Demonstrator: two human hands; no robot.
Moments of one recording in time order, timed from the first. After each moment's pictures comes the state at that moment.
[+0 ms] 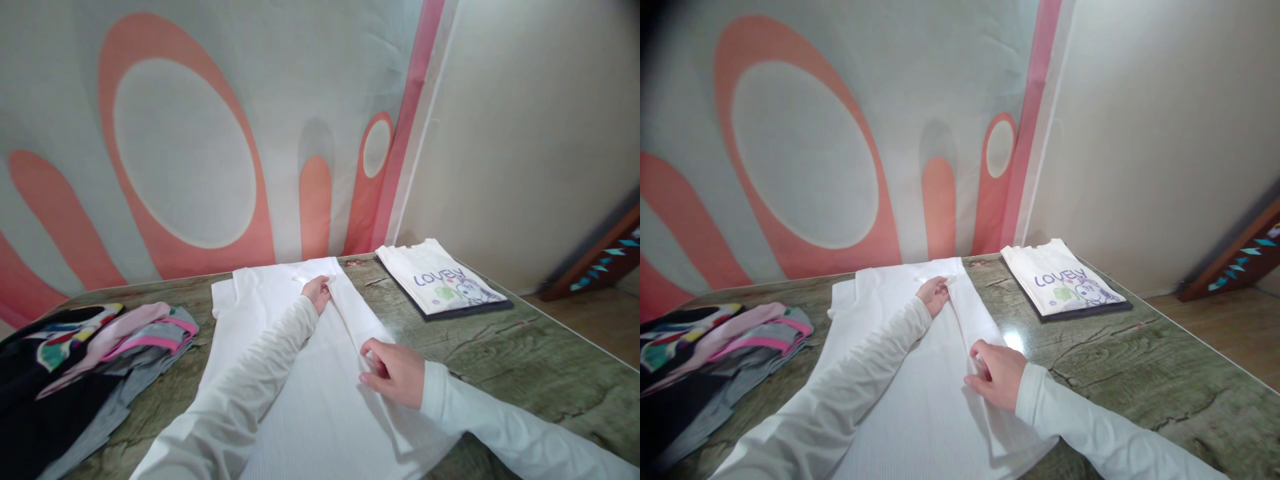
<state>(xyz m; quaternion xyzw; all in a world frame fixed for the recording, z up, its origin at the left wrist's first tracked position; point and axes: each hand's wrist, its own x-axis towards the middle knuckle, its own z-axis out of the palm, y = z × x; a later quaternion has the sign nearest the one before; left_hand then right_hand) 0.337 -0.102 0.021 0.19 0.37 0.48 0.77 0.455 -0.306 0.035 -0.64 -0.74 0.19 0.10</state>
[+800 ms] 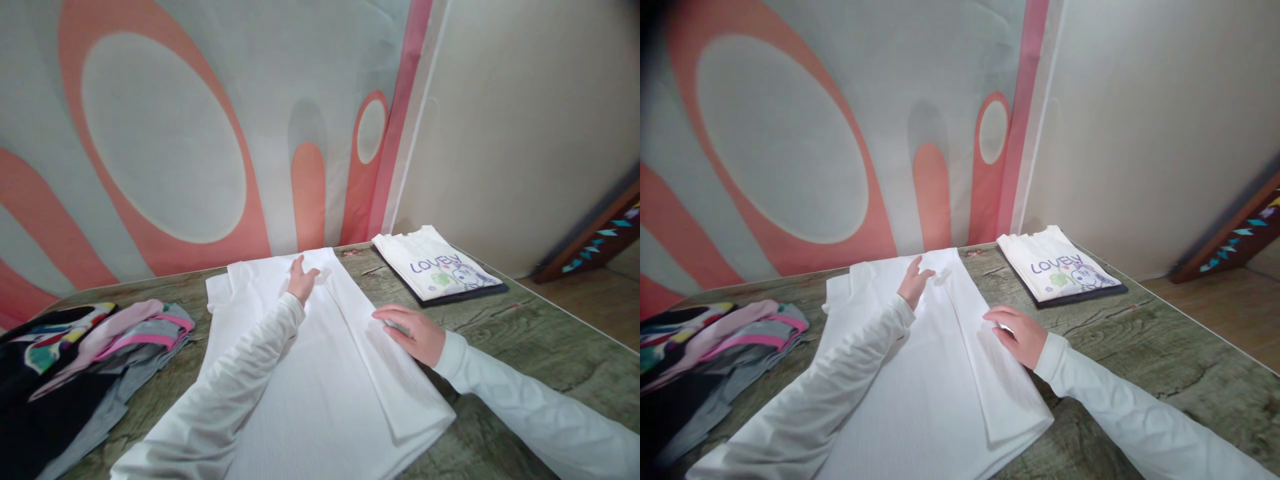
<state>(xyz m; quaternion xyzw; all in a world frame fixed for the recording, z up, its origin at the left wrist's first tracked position) 0.309 -0.123 0.041 0.41 0.41 0.55 0.60 0.508 -0.296 0.035 -0.53 -0.77 0.16 0.31</state>
